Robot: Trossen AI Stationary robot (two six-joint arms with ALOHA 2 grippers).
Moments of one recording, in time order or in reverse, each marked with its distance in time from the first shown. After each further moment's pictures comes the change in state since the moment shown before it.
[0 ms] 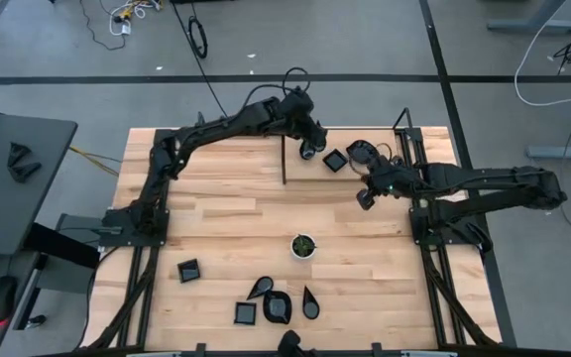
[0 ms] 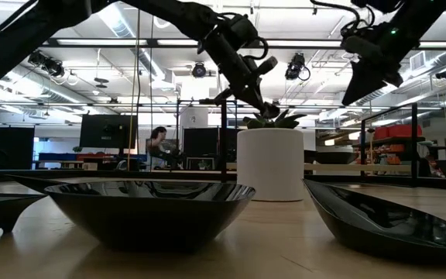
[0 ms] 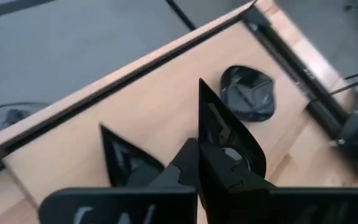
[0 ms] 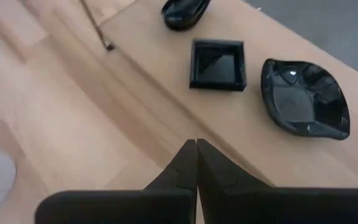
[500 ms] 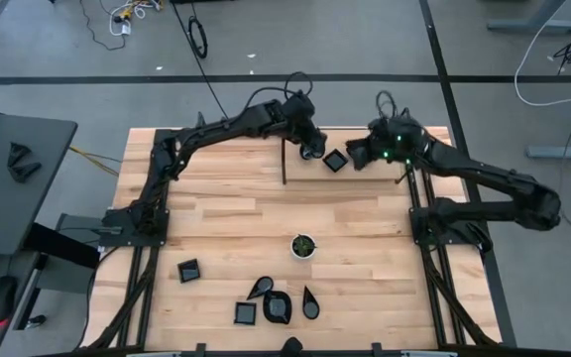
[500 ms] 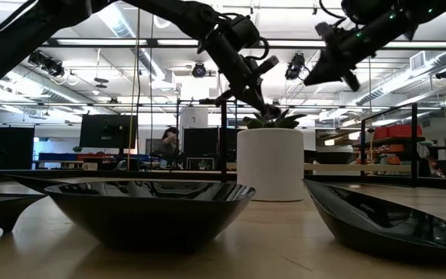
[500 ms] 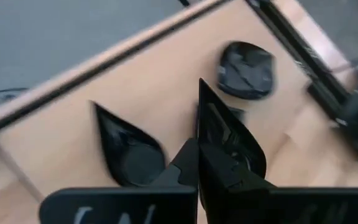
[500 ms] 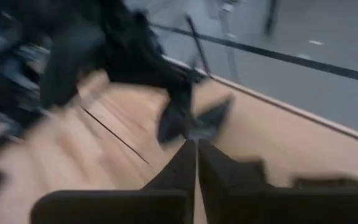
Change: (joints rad) left arm -0.011 0.004 0.000 -0.053 0.028 0.000; right arm -0.468 0.044 0.014 0.476 -0.462 -0.160
